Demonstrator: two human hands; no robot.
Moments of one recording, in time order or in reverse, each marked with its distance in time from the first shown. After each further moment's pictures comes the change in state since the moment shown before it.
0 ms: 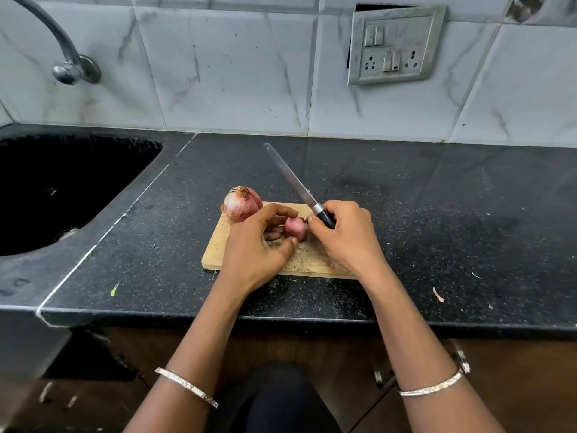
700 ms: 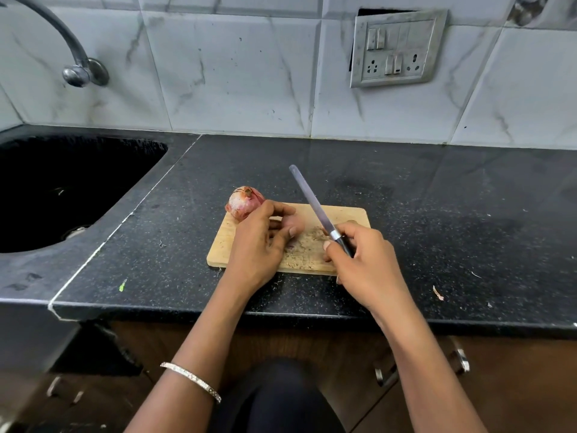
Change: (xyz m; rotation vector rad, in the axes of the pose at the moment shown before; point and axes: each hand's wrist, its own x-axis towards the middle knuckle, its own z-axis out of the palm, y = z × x) left_hand -0.001 0.008 0.001 0.019 0.060 0.011; right_hand -0.054 0.001 -0.018 0.121 -0.023 0.064
